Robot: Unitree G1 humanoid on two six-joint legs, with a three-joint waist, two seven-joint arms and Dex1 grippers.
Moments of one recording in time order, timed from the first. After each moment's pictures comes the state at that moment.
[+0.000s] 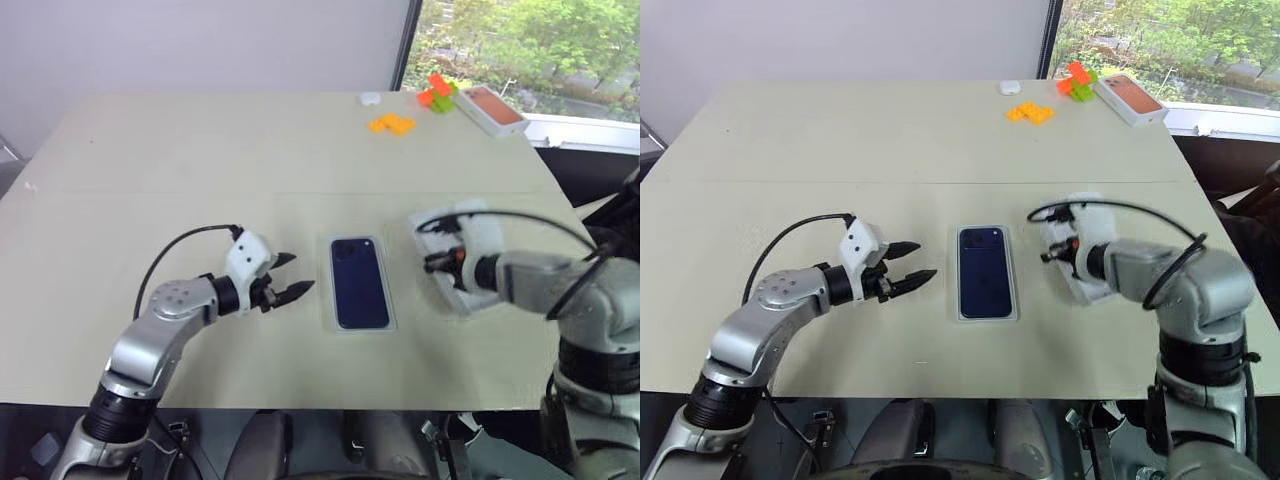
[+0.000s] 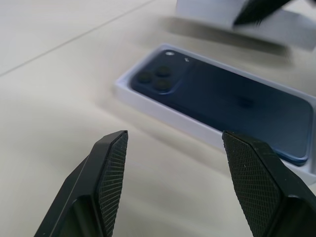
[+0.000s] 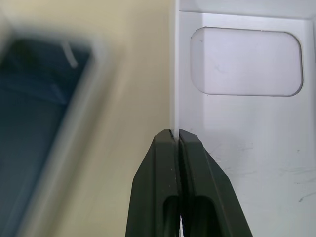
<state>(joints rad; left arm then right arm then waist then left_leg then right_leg) -0.22 0.52 -0.06 -0.36 -0.35 0.60 -0.71 -0.59 -0.58 -0.27 -0.41 0.82 1.61 0.07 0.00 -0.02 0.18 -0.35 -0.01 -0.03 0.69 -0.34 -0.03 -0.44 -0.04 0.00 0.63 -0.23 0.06</state>
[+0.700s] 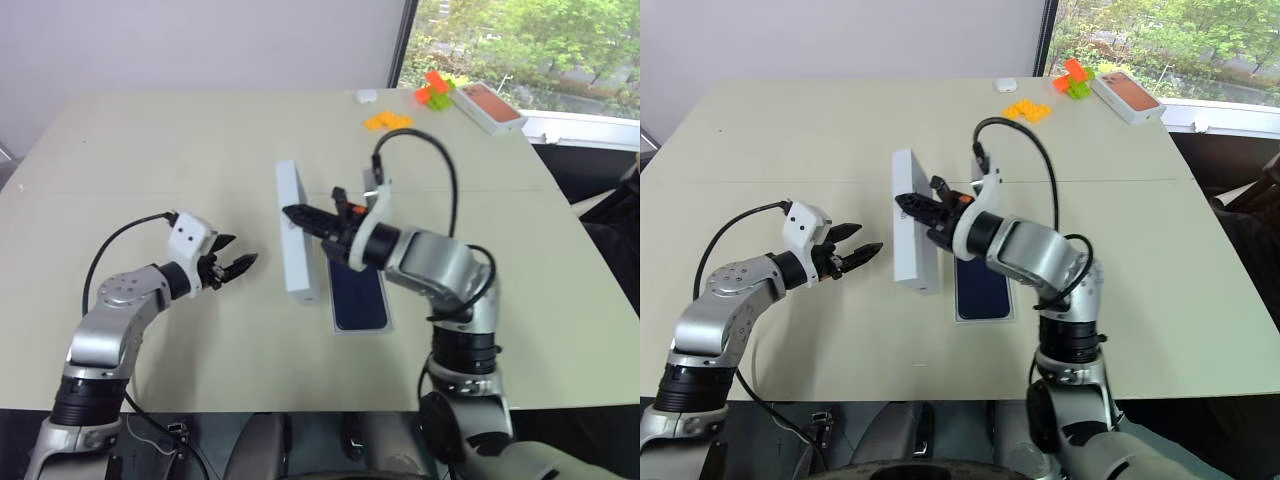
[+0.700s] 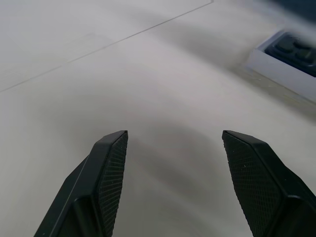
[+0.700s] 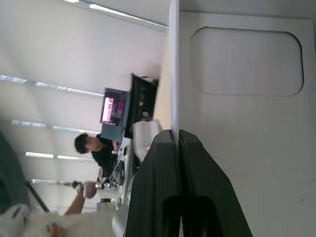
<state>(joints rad) -0.23 0.58 0.07 -0.17 -0.34 0.51 -0.70 -0.56 0.11 -0.14 -0.22 1.95 0.96 -0.96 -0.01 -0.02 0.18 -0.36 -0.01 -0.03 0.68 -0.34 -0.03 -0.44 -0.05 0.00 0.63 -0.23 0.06</state>
